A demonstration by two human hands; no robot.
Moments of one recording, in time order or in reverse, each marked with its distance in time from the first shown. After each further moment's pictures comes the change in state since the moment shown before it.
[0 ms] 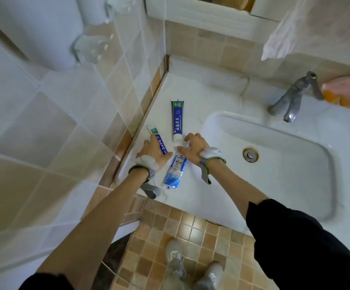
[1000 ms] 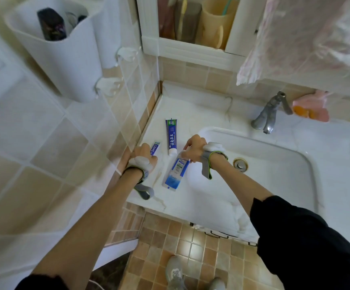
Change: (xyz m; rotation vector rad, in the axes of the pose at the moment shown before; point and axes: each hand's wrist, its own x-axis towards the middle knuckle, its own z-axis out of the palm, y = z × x) left_hand -0.021 0.031 -0.065 0.272 0.080 0.013; right_hand -0.023 -0.036 -0.078 0.110 -0.065 0.131
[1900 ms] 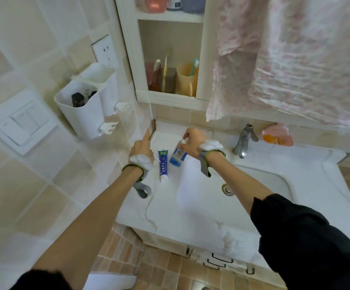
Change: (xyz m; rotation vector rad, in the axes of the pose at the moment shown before) left_hand -0.052 0.090 -0.111 -0.028 0.290 0.138; right_hand -0.070 -0.041 -0.122 -0.077 0.393 -0.265
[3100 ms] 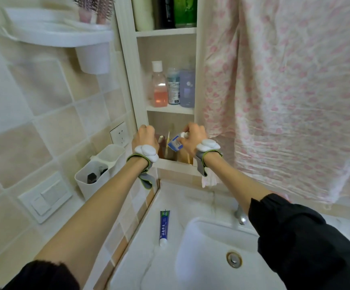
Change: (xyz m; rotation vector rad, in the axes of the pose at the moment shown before) left_hand 0.067 0.122 -0.188 0.036 0.492 0.122; right_hand 0.066 -0.107 -0.179 0.048 0.352 -0.245
